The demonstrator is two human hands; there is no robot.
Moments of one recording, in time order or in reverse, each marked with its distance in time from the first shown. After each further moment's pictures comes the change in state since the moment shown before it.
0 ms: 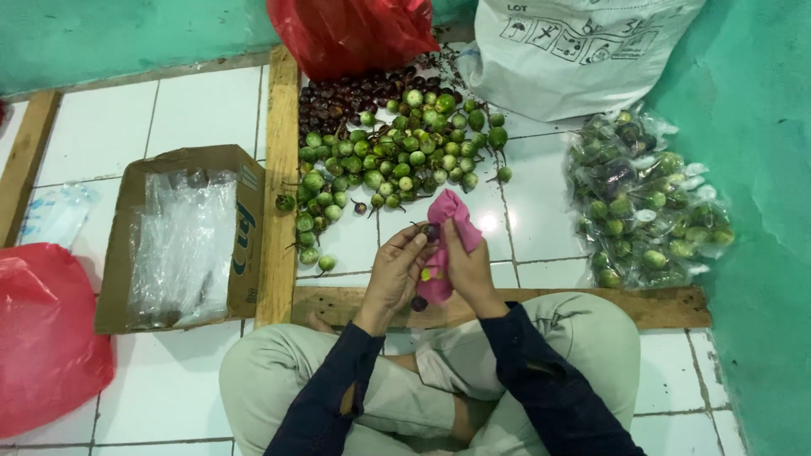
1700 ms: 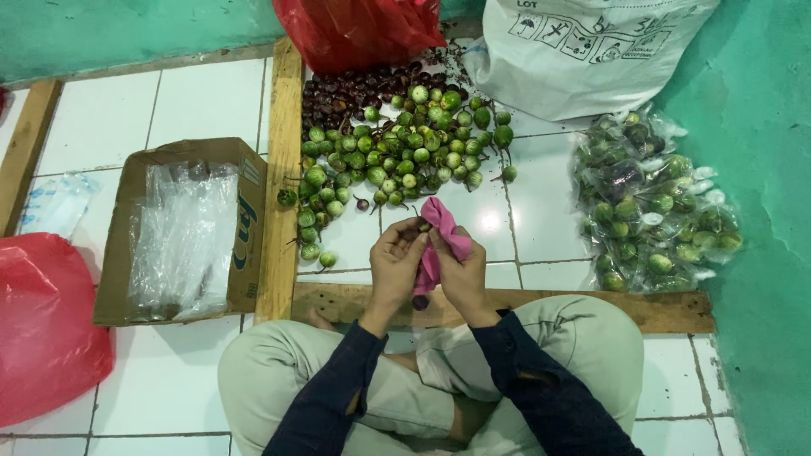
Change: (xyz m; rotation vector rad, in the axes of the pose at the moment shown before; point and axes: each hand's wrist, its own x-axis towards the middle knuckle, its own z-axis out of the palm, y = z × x) left_hand -0.001 0.006 -0.001 0.492 0.010 0.372; right_hand -0.001 0.032 0.009 -0.006 0.083 -0.094
